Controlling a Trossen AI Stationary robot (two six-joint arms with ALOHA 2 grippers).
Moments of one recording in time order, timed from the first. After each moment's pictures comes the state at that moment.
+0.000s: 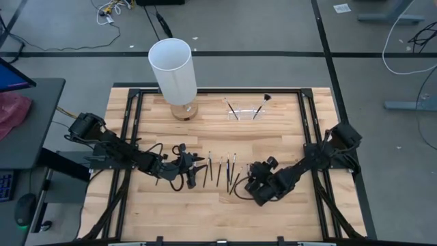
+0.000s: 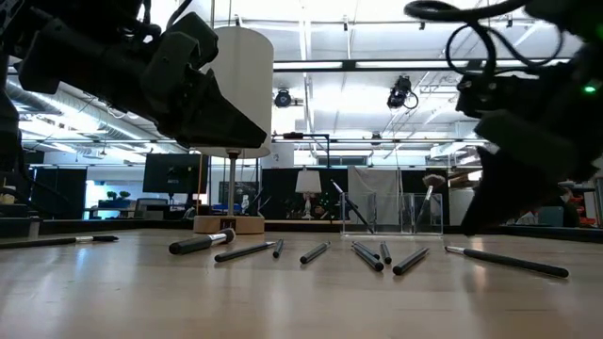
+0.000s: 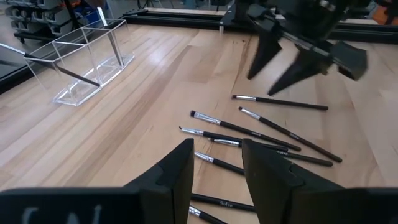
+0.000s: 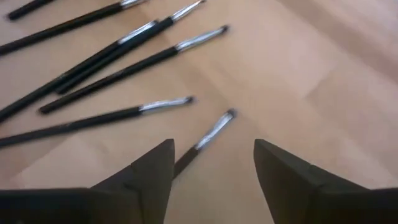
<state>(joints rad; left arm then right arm) -0.42 1.54 0.51 0.61 -0.70 -0.29 0.58 1.79 0.89 -0.49 0.70 1.22</state>
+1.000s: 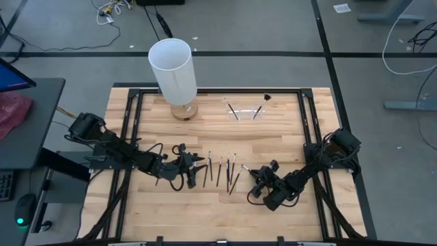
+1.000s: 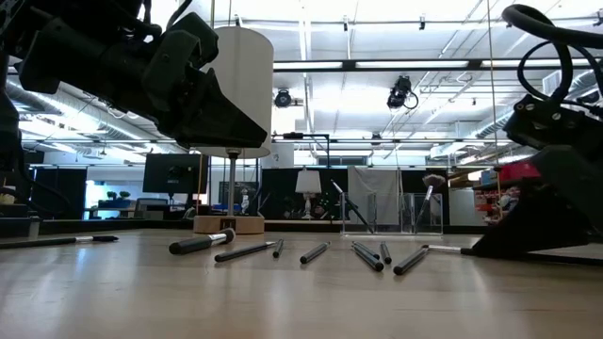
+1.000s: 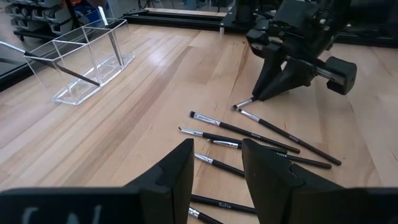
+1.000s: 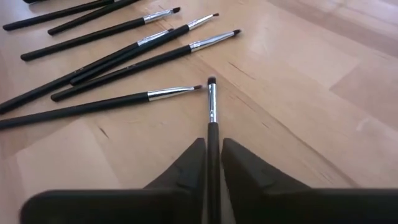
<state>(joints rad) -0.42 1.54 0.51 0.62 -0.70 -0.30 0.67 1.88 0.62 -0.04 0.90 1.22</state>
